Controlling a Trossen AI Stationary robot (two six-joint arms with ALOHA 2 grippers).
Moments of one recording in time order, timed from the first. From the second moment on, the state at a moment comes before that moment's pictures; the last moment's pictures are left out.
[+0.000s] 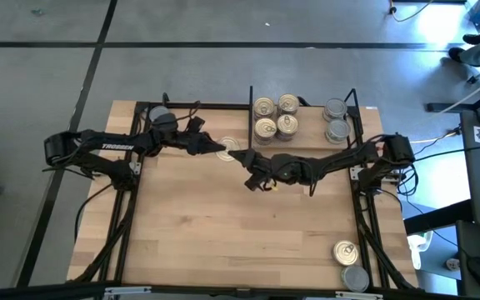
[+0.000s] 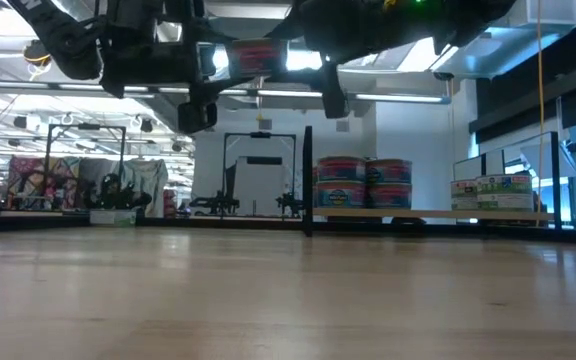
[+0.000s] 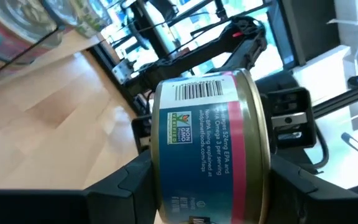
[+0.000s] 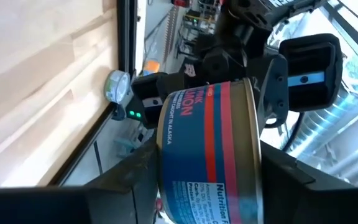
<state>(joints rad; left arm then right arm) 0.45 1.26 0.50 0.76 0.53 -1.05 0.11 1.68 0.98 0.62 0.47 -1.74</state>
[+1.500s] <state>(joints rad) 0.55 1.04 0.49 0.53 0.64 -0.67 0.12 1.44 0.98 0.27 1.05 -1.19</state>
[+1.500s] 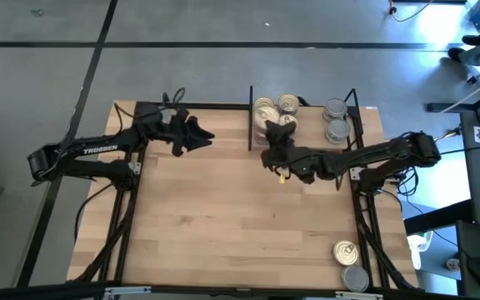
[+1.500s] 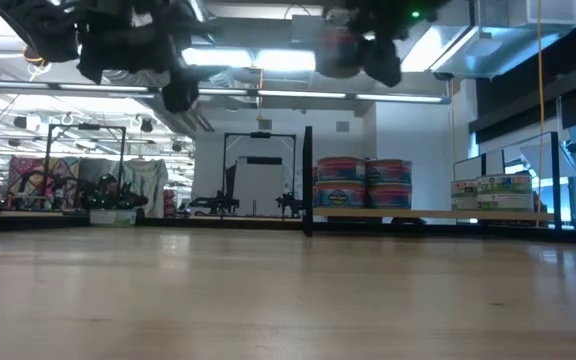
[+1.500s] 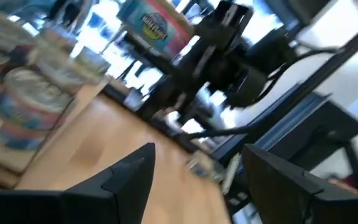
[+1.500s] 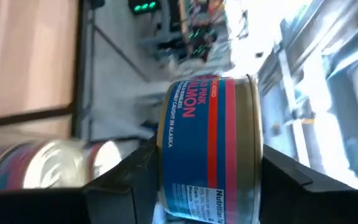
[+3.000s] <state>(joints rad) 0.49 1.04 0.50 0.32 0.55 -0.44 -0.61 1.33 0.85 -0.58 0.48 -0.31</state>
